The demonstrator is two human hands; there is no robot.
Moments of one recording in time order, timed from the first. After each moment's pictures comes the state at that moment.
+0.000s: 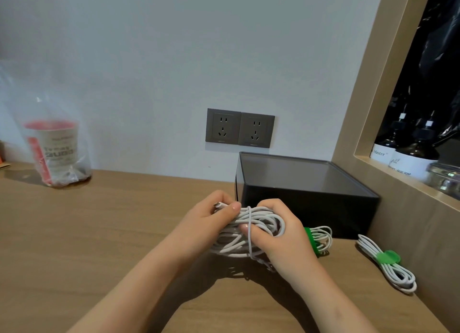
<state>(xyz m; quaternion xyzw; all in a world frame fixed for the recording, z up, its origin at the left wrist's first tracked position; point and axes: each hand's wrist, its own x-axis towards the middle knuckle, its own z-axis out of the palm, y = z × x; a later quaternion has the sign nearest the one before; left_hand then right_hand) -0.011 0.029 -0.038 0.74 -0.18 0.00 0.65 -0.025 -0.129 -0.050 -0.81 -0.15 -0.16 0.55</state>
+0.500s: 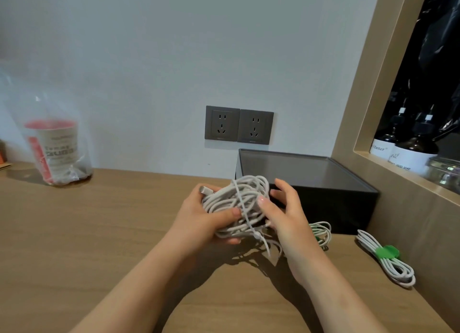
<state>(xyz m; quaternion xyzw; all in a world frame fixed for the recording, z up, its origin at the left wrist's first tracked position) -0.015 0.023 -0.038 0.64 -0.09 -0.01 0.76 -0.024 -0.128 -0.037 -0.74 -0.03 -0.11 0.66</state>
